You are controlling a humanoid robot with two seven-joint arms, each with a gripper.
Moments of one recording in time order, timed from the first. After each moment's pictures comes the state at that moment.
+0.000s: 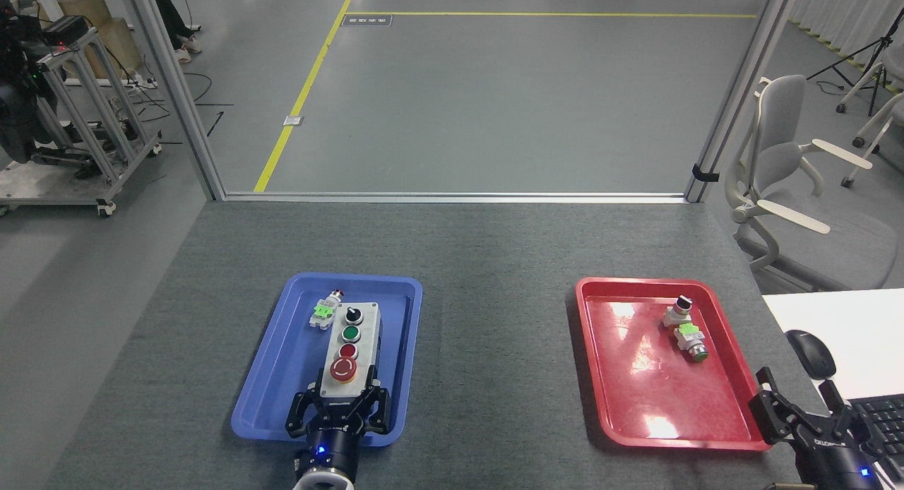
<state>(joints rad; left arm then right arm) -0.22 -0.11 -0.10 -0.97 -1.46 0.08 0.40 -0.04 -0.33 -0.25 -1.15 1.07 -0.31 -0.21</state>
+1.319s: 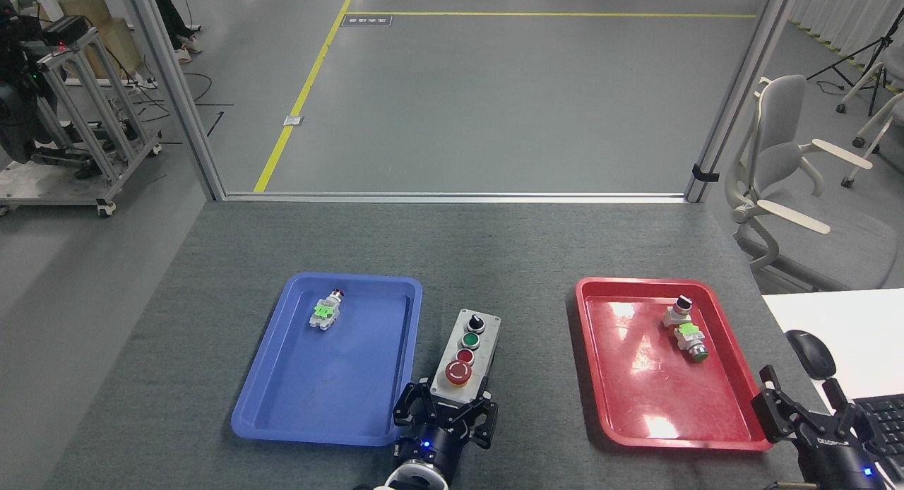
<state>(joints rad) -0.36 -0.14 -0.66 -0.86 -1.18 0.29 0.33 -0.04 -0.34 -0.26 -1.15 1.07 -0.31 -0.21</state>
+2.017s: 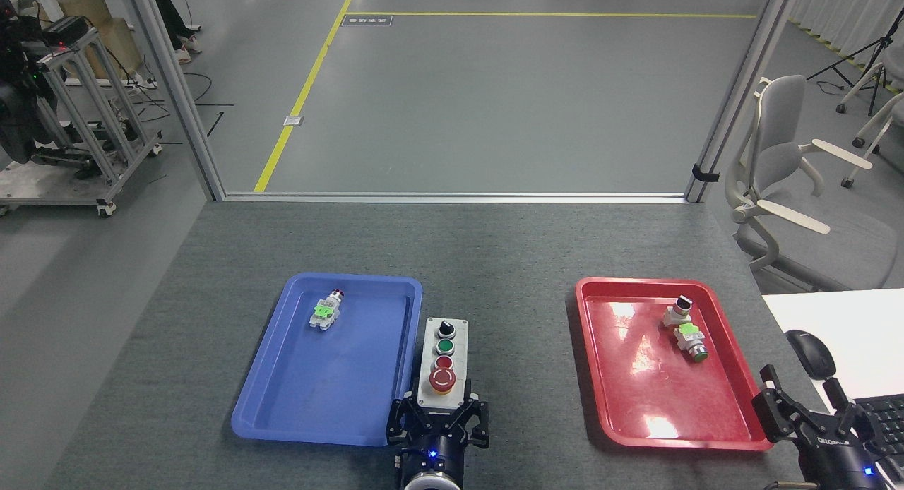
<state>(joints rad) -0.37 -0.14 -0.82 -0.90 -0.99 0.65 0.33 -0.04 -0.34 -0.26 -1.15 1.07 -0.31 -0.21</state>
